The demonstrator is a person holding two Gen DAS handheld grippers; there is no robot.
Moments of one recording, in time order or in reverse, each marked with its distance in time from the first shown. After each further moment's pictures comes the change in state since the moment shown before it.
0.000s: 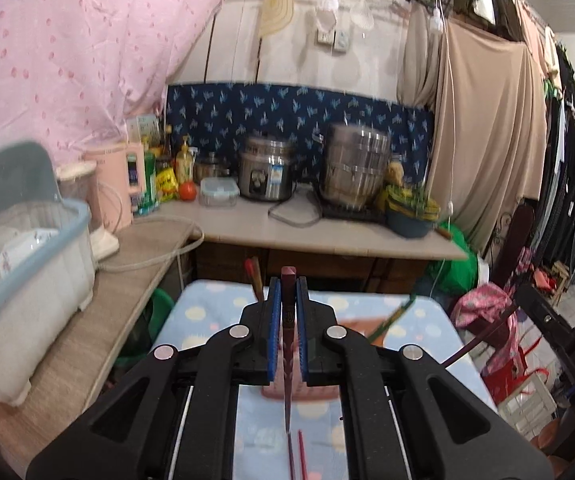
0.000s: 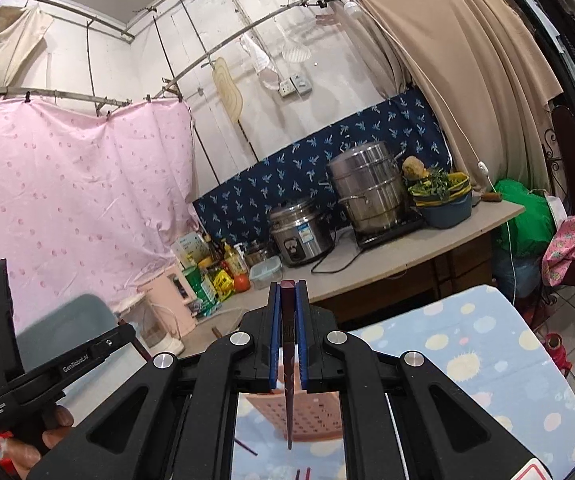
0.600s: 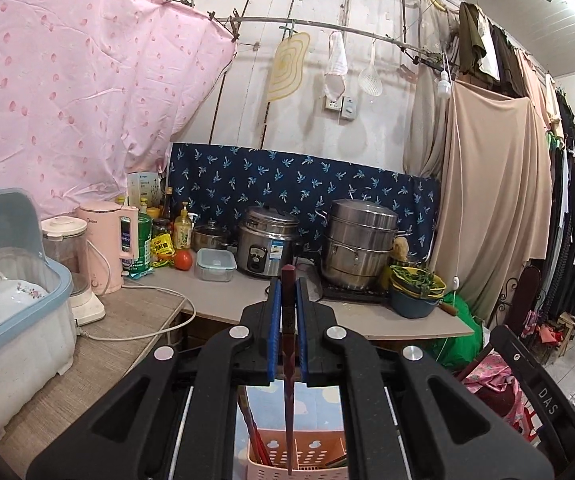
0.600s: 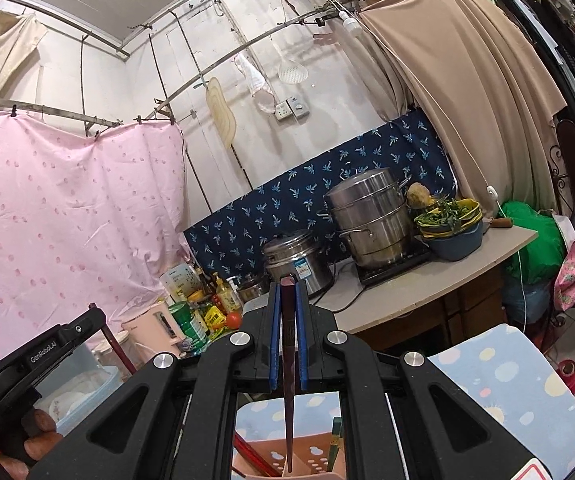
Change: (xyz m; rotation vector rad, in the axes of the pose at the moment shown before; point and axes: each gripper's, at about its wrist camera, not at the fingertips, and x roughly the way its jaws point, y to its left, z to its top) left arm 0.042 -0.005 0.046 -0.039 -0.225 0.012; right arm 0.083 0.004 0.021 -0.017 -0.060 -0.030
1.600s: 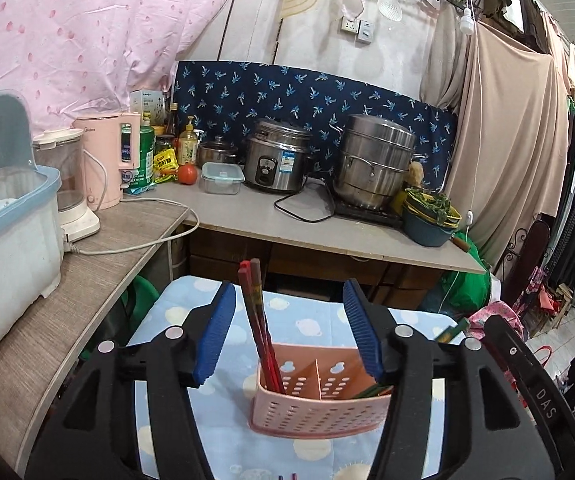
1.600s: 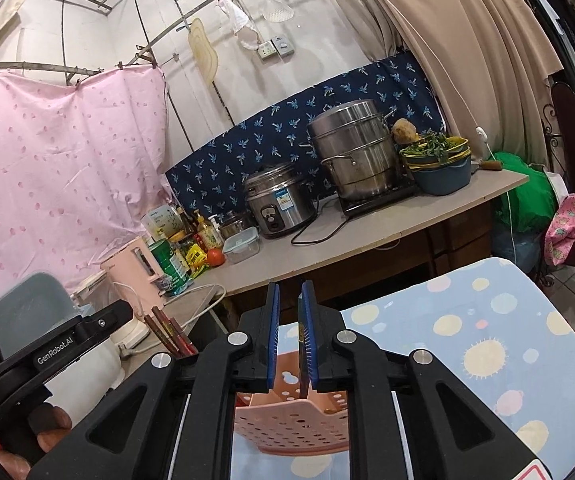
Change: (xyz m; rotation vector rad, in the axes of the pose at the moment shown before) left arm 0.035 0.023 -0.083 -0.036 0.268 0.008; right arm 0.009 -0.022 -0.079 0.004 0.188 -0.045
